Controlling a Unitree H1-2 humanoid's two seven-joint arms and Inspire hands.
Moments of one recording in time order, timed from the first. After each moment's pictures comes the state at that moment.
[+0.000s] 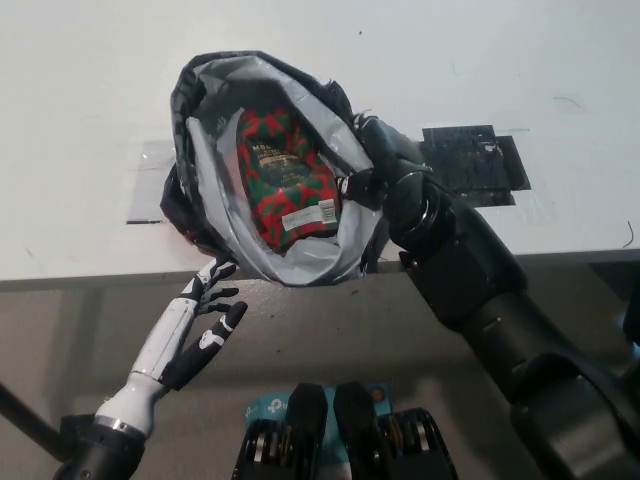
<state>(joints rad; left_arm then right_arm) -0.16 0.23 -0.10 0.04 0.20 -0.12 -0.10 -1.03 0.03 0.29 0.91 -0.47 0.33 -0.04</state>
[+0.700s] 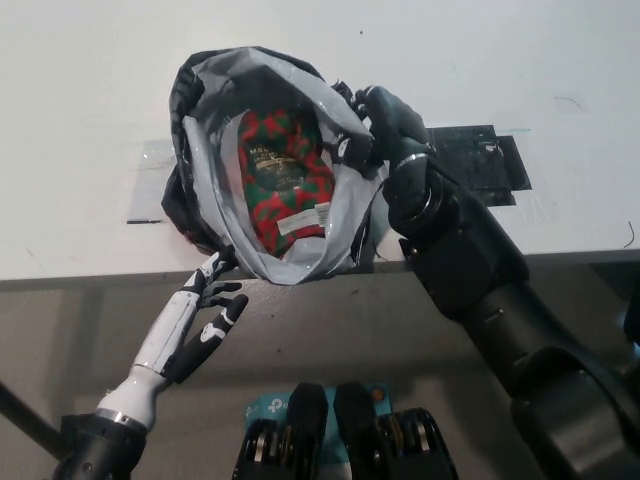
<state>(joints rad) -0.18 0.23 -0.10 0.04 0.20 -0.12 -0.10 -1.04 0.02 0.26 0.85 -0.46 0.29 -0.12</state>
